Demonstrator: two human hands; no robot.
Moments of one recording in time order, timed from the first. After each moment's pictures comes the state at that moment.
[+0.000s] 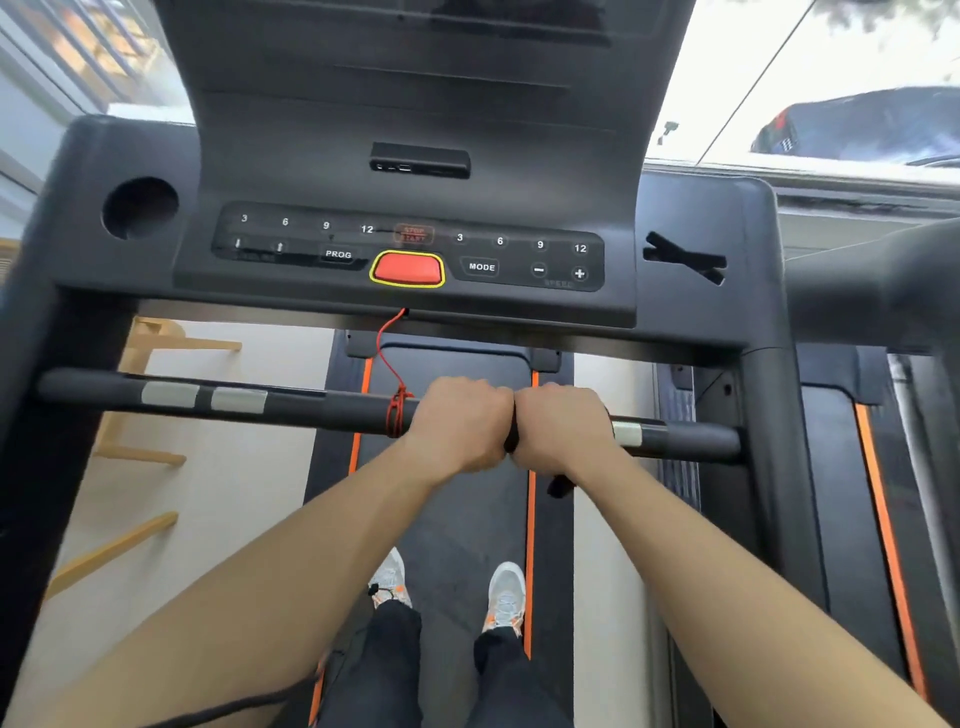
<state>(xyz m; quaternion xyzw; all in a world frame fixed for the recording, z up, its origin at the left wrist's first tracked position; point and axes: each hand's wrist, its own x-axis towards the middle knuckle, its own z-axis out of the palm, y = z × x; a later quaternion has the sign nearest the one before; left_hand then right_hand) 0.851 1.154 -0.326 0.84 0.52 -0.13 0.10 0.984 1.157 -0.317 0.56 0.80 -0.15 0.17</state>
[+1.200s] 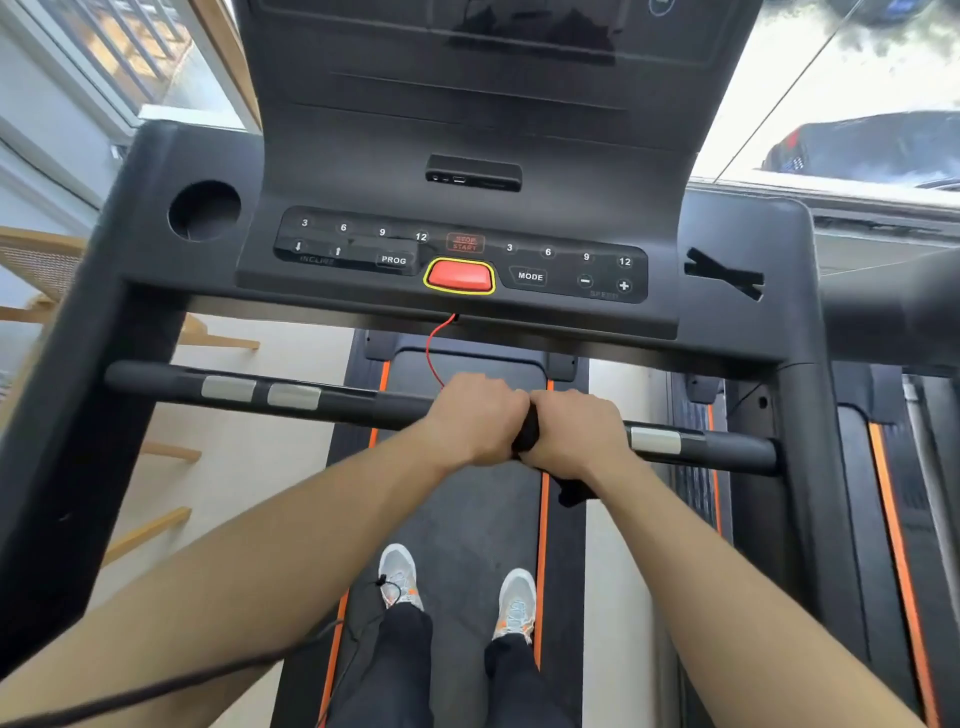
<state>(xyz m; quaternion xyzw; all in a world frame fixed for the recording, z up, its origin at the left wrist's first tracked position) 0.816 1.157 -0.312 0.85 0.48 -0.16 0.11 0.957 1.152 -0.315 0.58 0.78 -0.19 0.13</state>
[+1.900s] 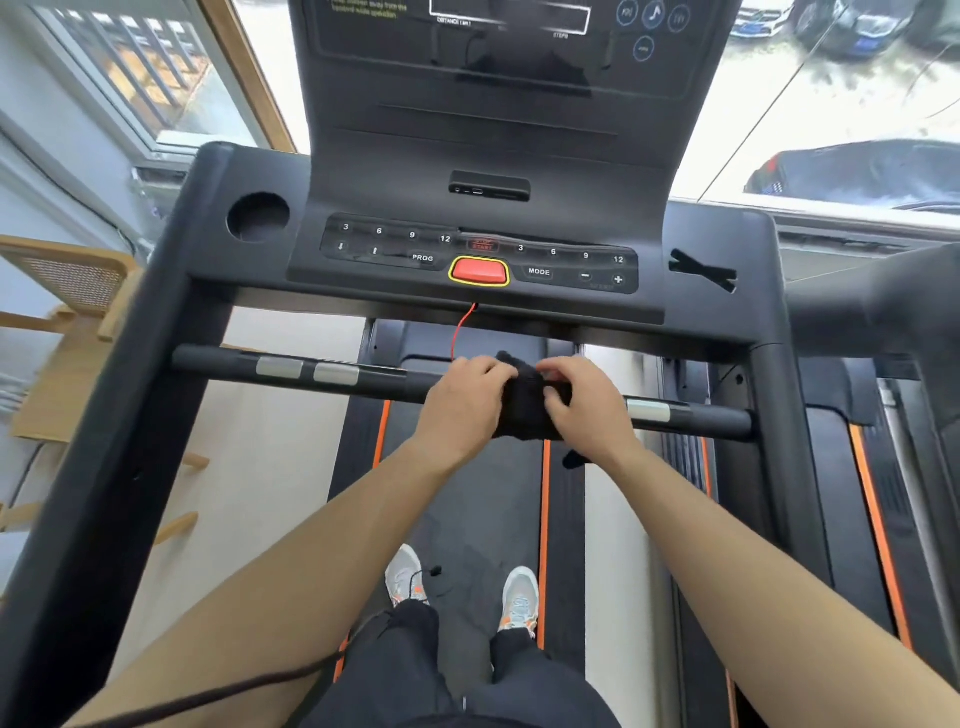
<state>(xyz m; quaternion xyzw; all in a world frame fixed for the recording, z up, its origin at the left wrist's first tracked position) 0.778 1.107 -0.301 0.76 0.60 0.15 0.18 0.961 1.116 -0.293 0.63 0.72 -0.26 -0.17</state>
